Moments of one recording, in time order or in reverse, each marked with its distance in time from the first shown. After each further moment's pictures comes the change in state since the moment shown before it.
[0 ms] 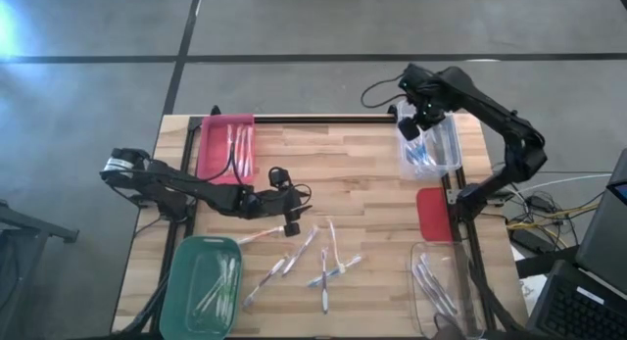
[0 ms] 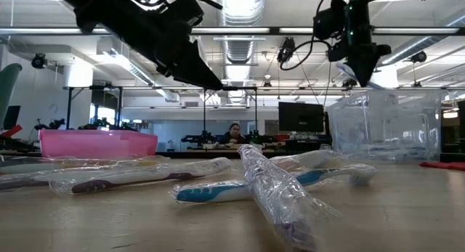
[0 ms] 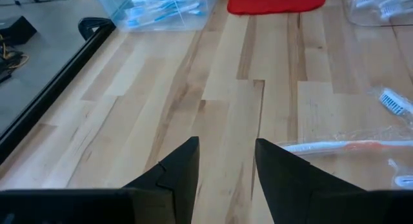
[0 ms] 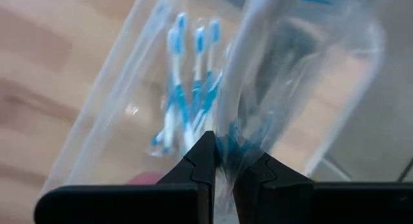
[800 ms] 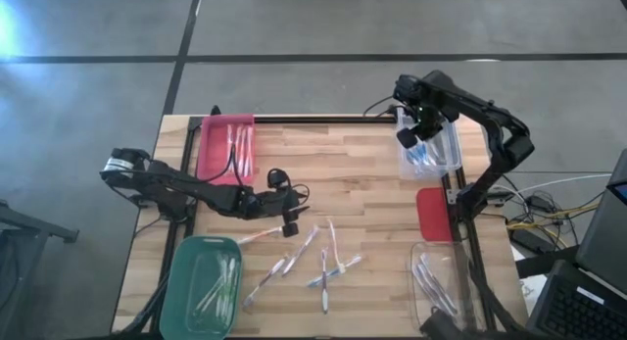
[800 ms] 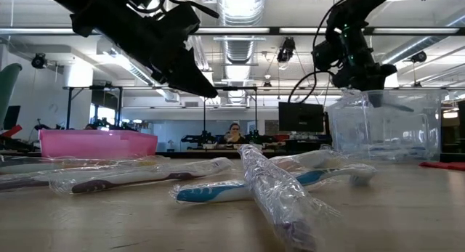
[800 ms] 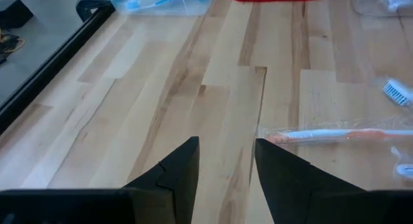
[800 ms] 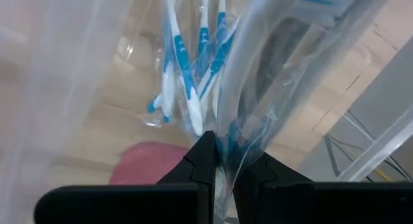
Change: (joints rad) left arm 0.000 0.000 -0.031 -0.002 0.001 -0.052; right arm -0.064 0.137 -0.095 -0.045 -0.090 0.018
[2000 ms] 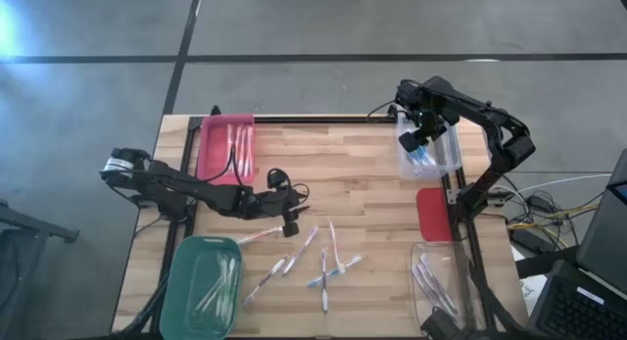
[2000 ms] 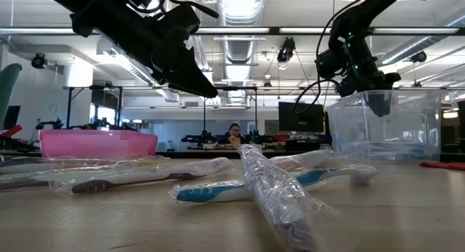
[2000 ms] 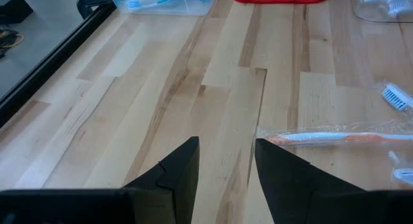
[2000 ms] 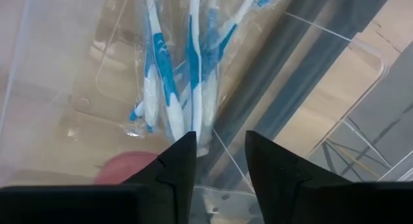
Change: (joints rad) left arm 0.000 0.000 0.000 0.002 0.000 -0.025; right arm -0.027 -0.004 -0.106 0.090 0.038 -0.037
